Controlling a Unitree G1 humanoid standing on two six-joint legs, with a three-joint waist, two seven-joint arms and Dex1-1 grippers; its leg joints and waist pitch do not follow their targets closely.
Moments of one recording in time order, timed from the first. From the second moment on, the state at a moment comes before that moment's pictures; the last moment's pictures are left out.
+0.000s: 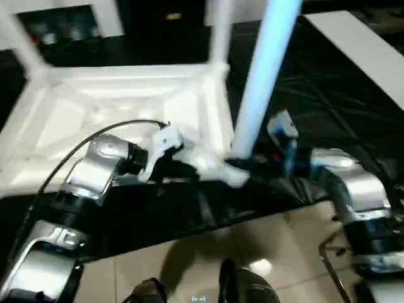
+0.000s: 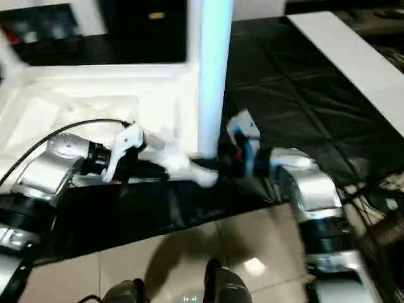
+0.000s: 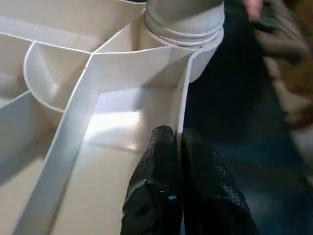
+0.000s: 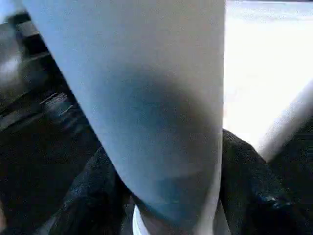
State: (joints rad) left arm -0.67 0.38 -0.20 0.38 -0.03 0.44 -1.17; right arm -0.53 -0.25 0.02 0.15 0.21 0.58 0.86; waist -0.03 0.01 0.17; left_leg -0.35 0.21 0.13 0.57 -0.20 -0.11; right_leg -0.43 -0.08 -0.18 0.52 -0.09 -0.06
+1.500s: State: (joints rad) left arm -0.62 0.56 -0.32 0.35 -0.05 0.15 -1.53; right arm -0.55 -0.49 0.15 0.27 0.27 0.30 1.48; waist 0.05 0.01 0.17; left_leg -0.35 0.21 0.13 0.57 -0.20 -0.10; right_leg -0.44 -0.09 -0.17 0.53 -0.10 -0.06
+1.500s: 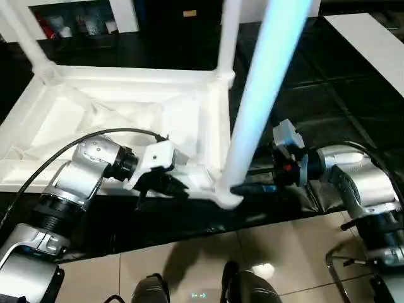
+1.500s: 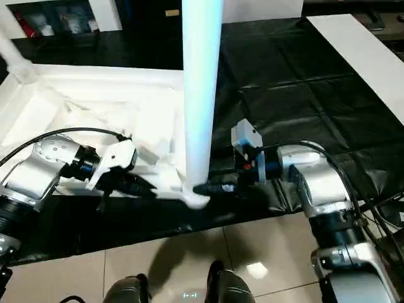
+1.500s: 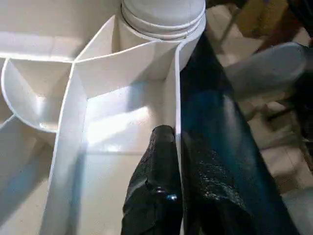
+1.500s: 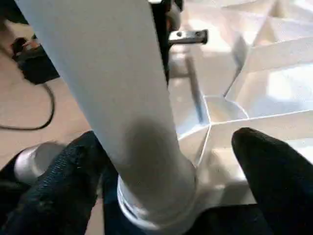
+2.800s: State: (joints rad) left arm -0.63 0.50 -0.27 0.35 -0.07 0.30 -1.45; right arm -0.49 -0.45 0.11 0.20 0.38 0.43 1.38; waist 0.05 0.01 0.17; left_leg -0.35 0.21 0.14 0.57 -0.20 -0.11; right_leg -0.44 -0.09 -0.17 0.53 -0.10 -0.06
